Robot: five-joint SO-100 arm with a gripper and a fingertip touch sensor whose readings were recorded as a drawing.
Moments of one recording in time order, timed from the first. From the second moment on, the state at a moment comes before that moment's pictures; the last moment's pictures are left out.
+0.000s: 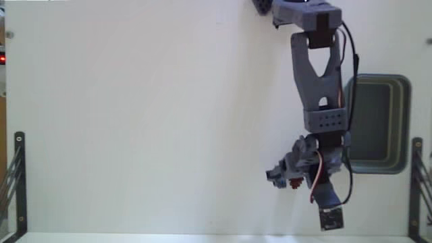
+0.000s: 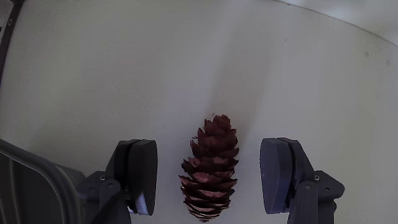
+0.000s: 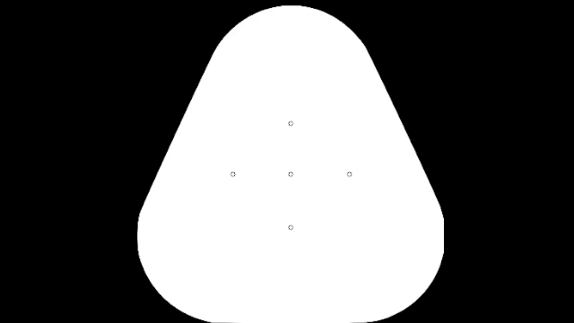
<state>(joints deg) -9.5 72.7 76.2 54.1 -0.2</state>
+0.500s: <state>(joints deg) -9.6 72.6 77.5 53.0 -0.3</state>
